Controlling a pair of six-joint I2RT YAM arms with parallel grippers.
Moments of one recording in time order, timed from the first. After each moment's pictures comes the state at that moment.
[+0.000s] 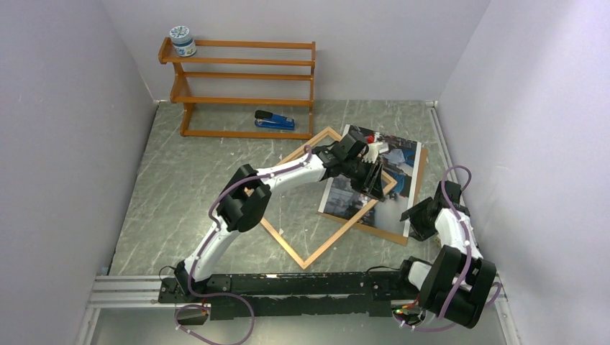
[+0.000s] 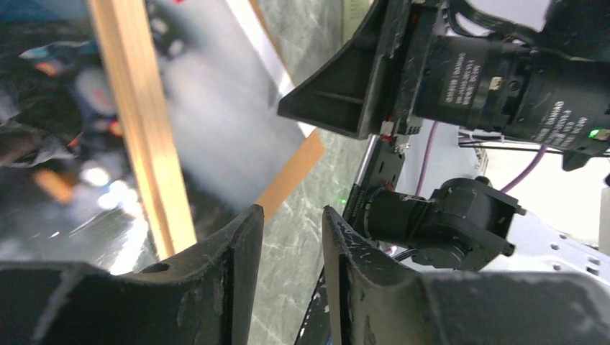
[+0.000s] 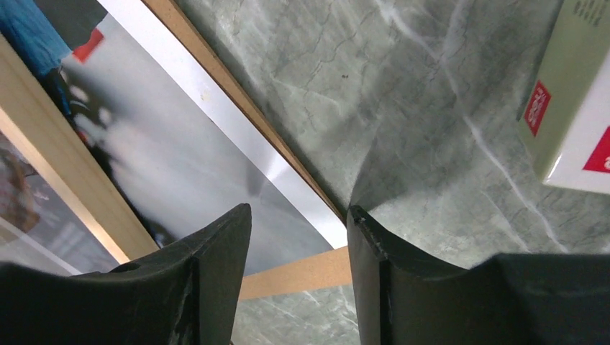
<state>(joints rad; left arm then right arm) -0.94 2.32 1.98 -0.35 0.64 -0.56 -0.41 1.11 0.51 -0.63 -0.09 0.68</state>
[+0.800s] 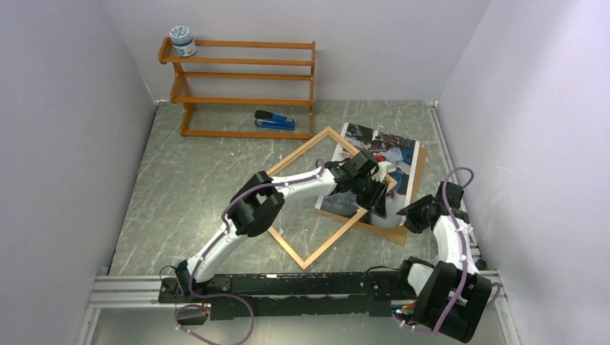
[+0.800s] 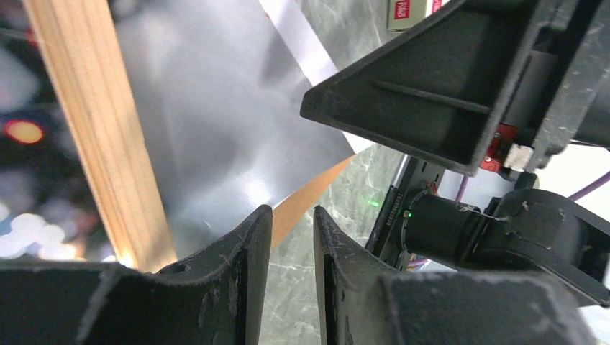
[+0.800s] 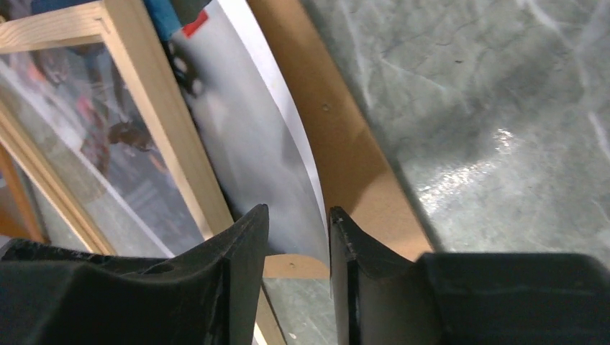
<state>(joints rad) -1.02 2.41 1.98 -0.32 0.58 -0.55 -0.41 1.00 0.48 -0.58 -0.24 0.73</state>
